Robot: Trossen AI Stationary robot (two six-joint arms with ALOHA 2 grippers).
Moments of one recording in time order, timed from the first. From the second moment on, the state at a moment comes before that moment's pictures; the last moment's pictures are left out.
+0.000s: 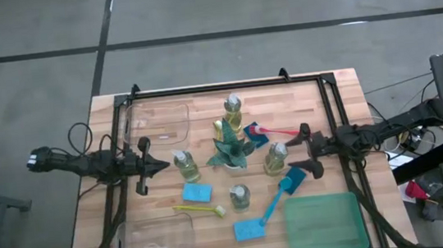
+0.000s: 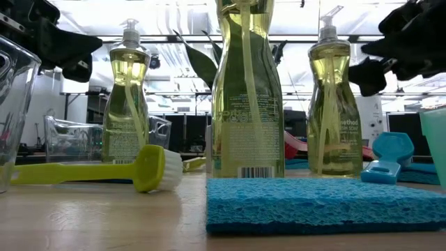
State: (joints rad) left arm -0.24 0.12 0.01 0.16 -0.18 -0.01; right arm 0.18 0.50 0.04 0.37 0.12 0.18
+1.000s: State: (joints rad) left arm -0.24 0.12 0.01 0.16 -0.18 -0.01; right arm 0.18 0.91 0.16 0.62 0.16 0.13
